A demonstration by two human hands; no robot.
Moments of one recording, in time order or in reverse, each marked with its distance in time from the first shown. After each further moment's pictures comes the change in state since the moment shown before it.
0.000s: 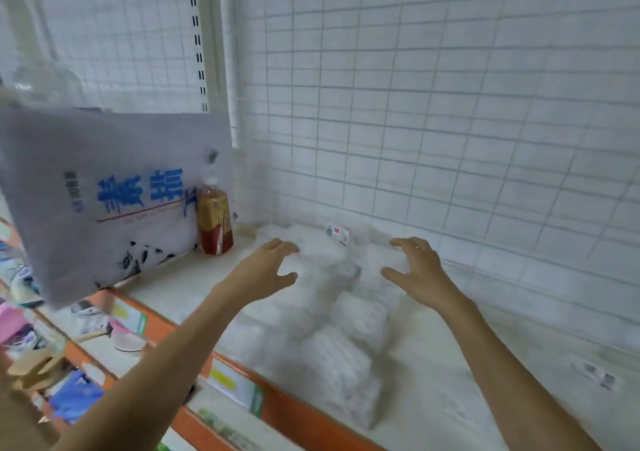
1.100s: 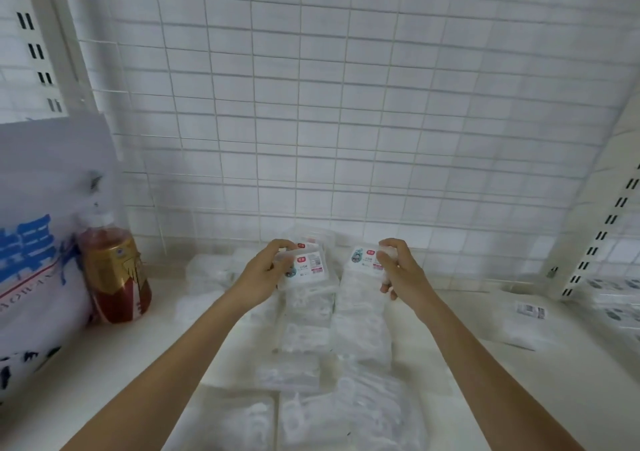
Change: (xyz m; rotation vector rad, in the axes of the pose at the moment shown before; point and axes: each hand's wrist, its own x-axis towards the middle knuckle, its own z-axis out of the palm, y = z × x) left_hand 0.099 -0.026 0.037 -0.898 -0.245 0.144; right_hand 0.010 -0.025 0.031 0.485 0.374 0.480
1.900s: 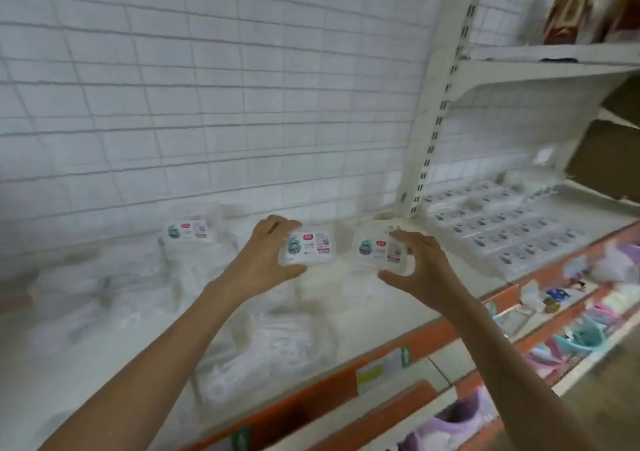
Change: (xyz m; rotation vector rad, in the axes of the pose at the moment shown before) left_hand -0.011 0.062 0.106 0.267 -0.336 0.563; right_hand -0.161 0.024 -0.119 -0.697 0.350 -0.080
